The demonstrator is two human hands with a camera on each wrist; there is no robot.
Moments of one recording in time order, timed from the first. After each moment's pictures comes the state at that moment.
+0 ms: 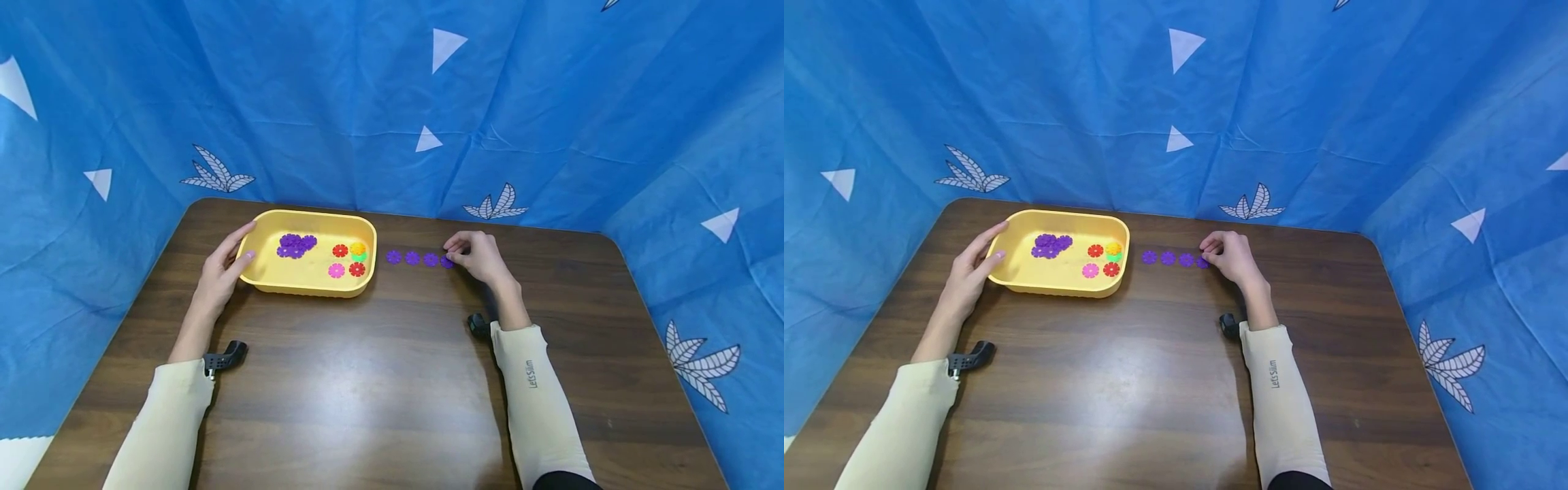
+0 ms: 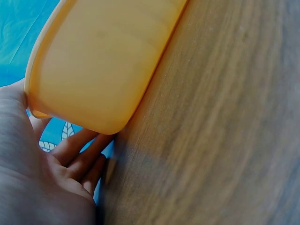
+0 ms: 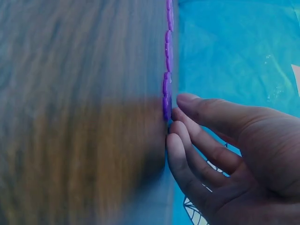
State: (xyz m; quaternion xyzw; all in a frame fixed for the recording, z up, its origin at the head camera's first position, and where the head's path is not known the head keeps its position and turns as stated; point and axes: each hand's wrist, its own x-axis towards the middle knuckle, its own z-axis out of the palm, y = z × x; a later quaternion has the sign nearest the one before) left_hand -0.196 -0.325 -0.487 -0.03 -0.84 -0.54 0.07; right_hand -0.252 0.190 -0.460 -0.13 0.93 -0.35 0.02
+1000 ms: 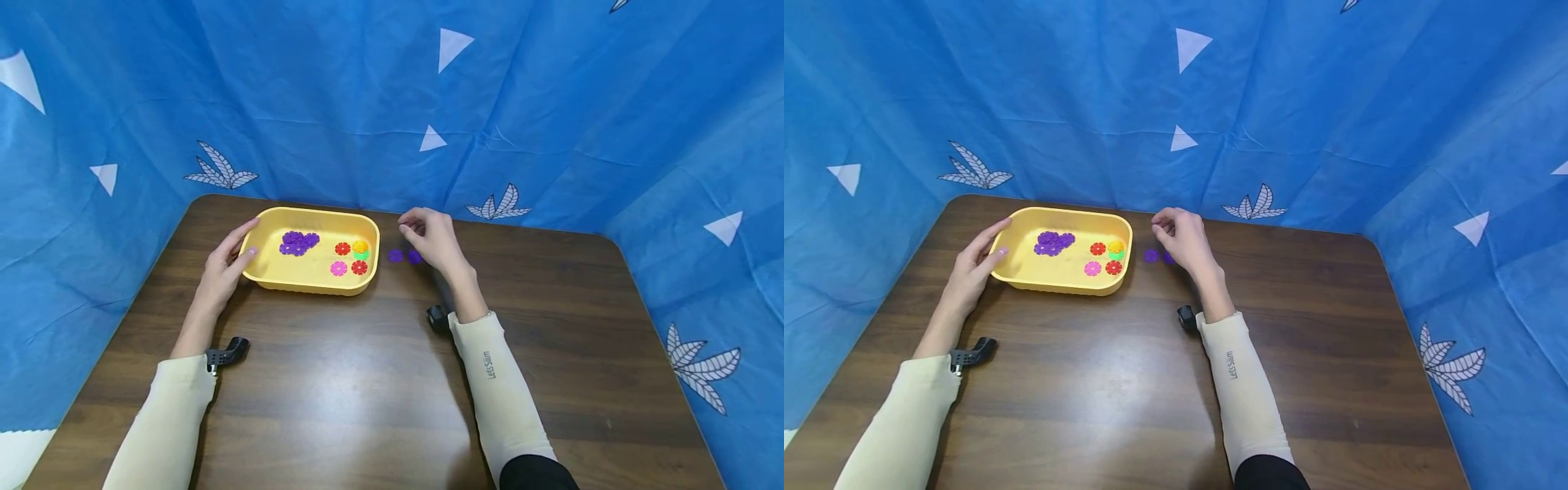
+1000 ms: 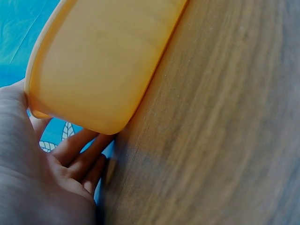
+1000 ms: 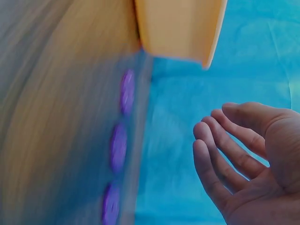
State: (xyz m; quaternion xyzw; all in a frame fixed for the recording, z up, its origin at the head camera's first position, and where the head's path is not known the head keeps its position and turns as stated) left_hand -0.193 -0.324 -0.483 -0.05 -0.83 -0.55 0.07; right_hand -0.262 0.092 -0.433 -0.20 0.90 -0.39 -0.09
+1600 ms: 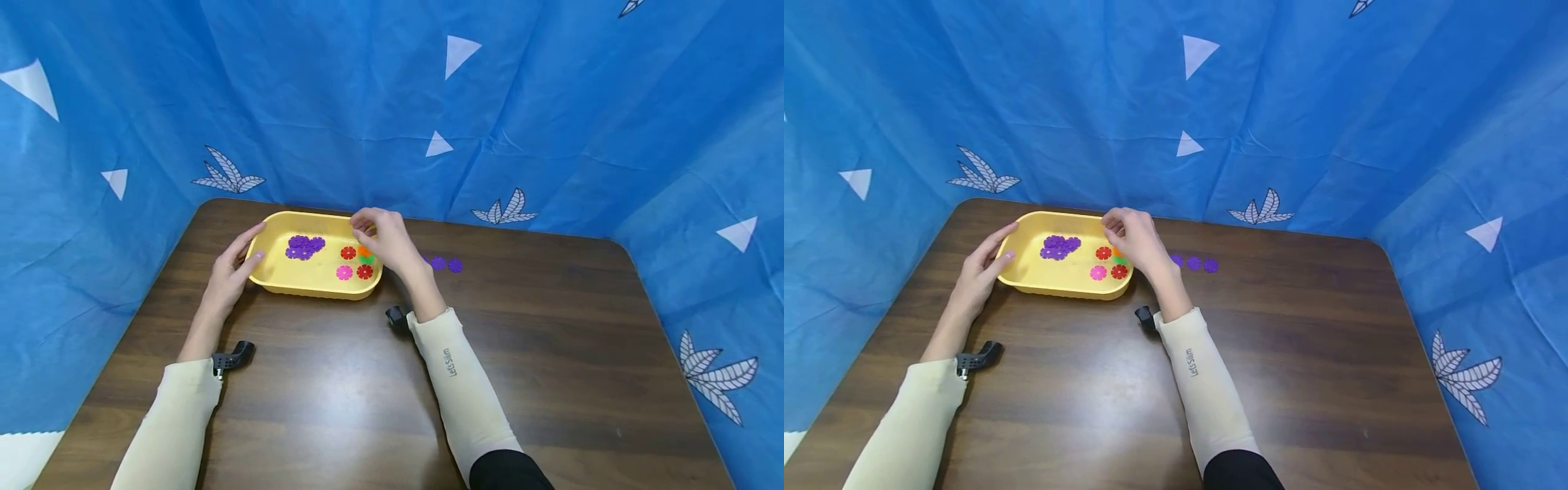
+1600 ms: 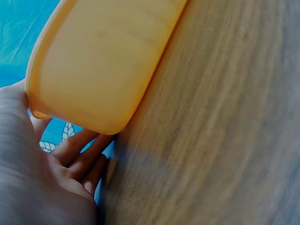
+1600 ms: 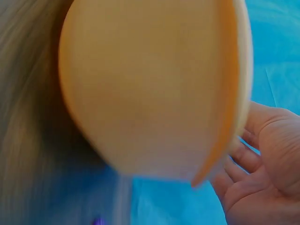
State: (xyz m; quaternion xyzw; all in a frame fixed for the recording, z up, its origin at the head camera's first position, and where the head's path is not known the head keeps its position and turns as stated) left_hand -0.193 -0.323 -0.485 -0.04 -0.83 -0.55 0.07; right_hand -0.265 0.004 -0.423 -0.26 0.87 -0.41 -0.03
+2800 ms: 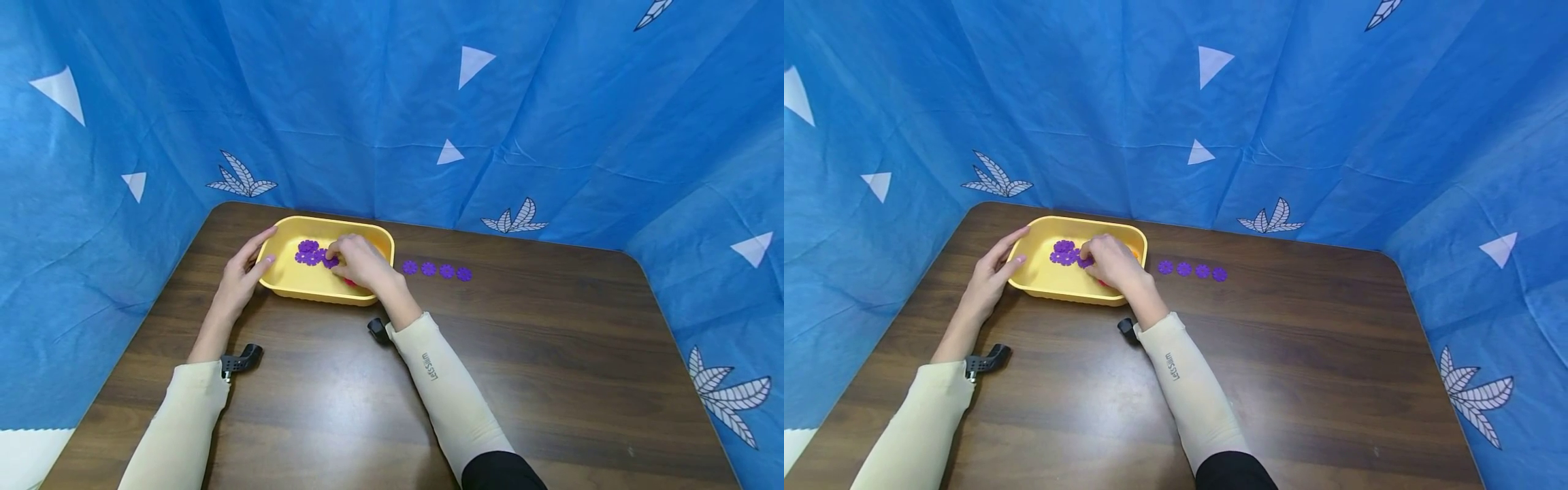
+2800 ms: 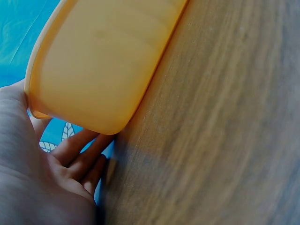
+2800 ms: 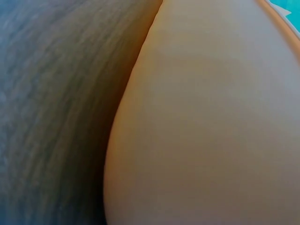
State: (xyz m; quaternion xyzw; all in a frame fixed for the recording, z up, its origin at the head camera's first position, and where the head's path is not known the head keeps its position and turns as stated) left_hand -0.191 -0.325 -0.485 -0.06 -0.82 -0.56 0.08; right_hand -0.254 -0.056 -0.444 -0.35 0.91 -0.21 0.04
